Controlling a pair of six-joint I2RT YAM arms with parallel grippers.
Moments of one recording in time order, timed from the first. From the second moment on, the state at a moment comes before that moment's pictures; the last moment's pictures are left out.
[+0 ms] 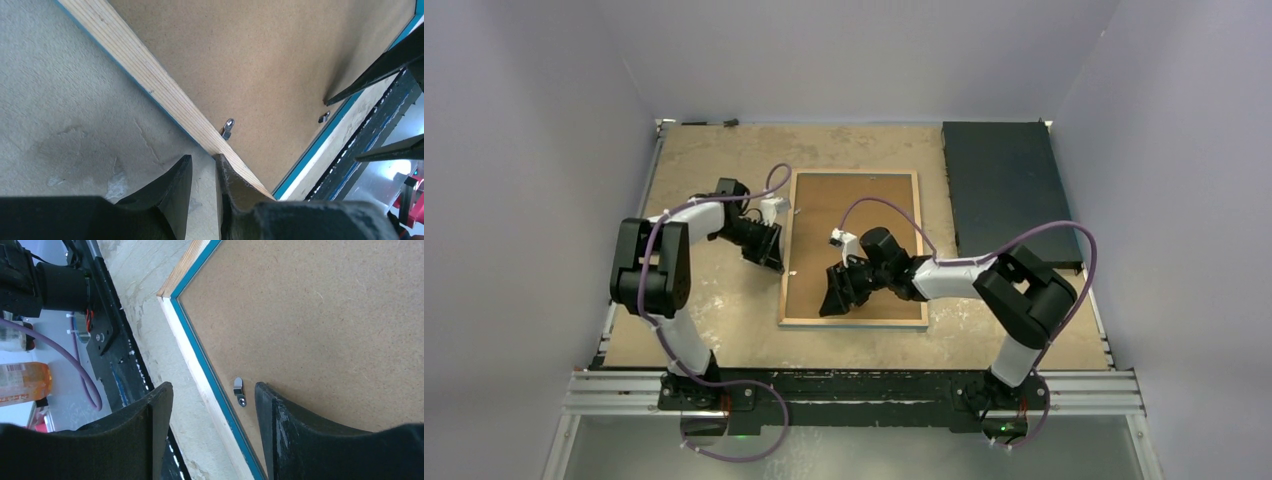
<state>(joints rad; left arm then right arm) -0.09 1.80 1.06 -0.66 0.70 0.35 0.82 1.73 0.78 0.26 -0.61 0.45</state>
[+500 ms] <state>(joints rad) -0.05 1.77 1.24 -0.71 0.62 0.34 0.93 1.57 0.88 -0.01 -0.32 0.27</state>
